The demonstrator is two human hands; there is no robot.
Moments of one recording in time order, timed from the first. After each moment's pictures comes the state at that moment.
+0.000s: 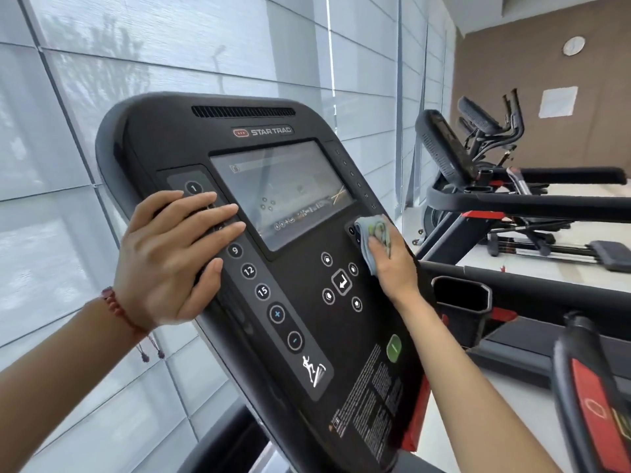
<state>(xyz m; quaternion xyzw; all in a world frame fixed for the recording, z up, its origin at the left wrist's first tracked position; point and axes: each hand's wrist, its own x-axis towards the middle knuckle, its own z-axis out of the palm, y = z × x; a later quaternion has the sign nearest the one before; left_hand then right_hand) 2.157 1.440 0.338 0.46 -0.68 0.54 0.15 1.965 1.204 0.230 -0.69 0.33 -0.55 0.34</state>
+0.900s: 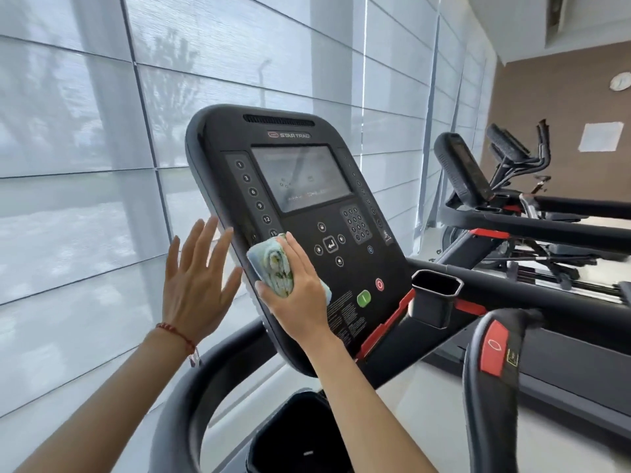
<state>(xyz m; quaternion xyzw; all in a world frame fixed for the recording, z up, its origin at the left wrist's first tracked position) 2.084 1.520 0.240 0.71 -0.50 0.45 0.22 1.963 1.421 0.216 -0.79 0.16 -0.52 0.28</state>
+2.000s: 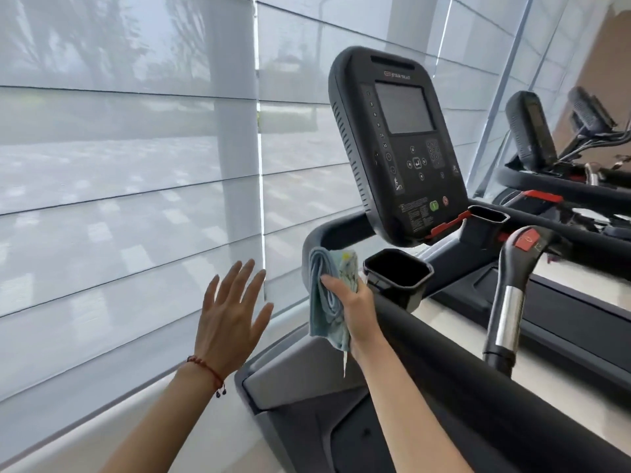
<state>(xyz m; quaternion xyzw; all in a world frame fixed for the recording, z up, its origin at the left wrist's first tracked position) 2.001 1.838 0.103 0.79 -0.48 0.31 0.23 1.869 1.701 0.139 -0.52 0.19 -0.34 0.76</state>
